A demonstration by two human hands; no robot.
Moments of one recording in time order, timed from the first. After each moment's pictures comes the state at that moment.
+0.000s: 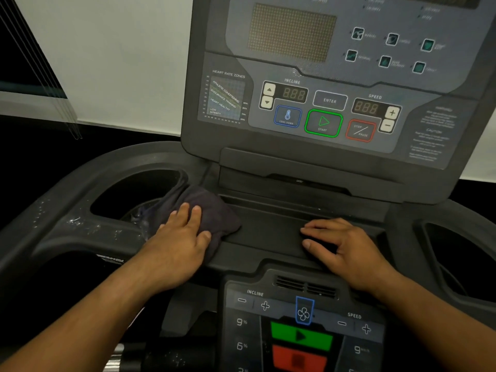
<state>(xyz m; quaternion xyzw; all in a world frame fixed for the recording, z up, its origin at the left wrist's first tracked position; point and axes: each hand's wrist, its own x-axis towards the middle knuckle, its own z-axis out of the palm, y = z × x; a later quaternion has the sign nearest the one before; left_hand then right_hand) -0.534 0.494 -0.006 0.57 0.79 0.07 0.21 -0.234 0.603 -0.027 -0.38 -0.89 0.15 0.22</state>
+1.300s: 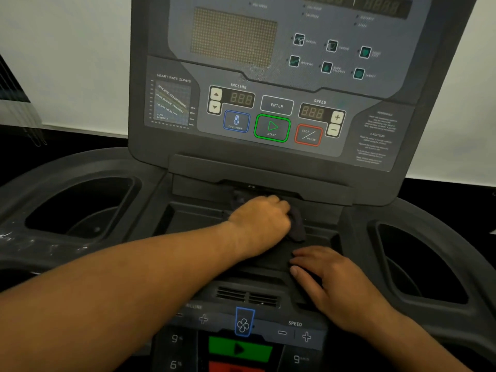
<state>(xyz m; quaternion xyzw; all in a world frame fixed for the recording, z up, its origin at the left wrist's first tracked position) -0.382 0.618 0.006 0.90 0.41 0.05 -0.16 -0.178 0.573 -0.014 -0.42 -0.89 0.14 0.14</state>
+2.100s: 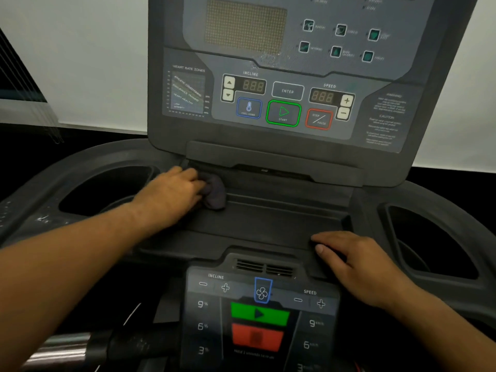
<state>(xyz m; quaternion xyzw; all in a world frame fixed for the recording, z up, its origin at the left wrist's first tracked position) -0.539 0.571 0.000 0.78 0.62 -0.02 -0.12 -0.166 0.567 -0.008 -0.44 -0.87 0.17 0.16</state>
